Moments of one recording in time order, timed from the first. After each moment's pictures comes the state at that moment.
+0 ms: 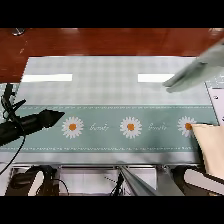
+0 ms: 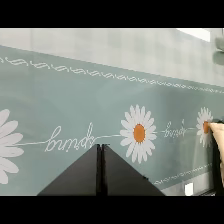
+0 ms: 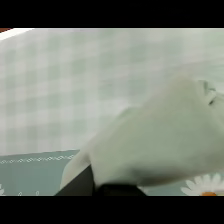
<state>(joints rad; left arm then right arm) 0.15 -0.44 0.49 0.71 -1.11 -1.40 -0.45 -1.30 2.01 -1.04 1.77 1.64</state>
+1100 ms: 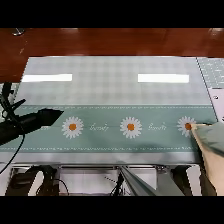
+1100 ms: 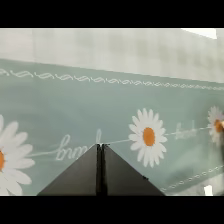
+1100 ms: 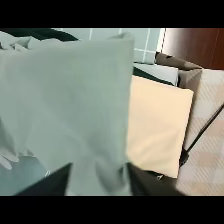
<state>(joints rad) 0.16 -0.44 0.50 0.72 -1.08 -1.29 -1.14 -0.74 1.29 -1.73 1.85 1.85</state>
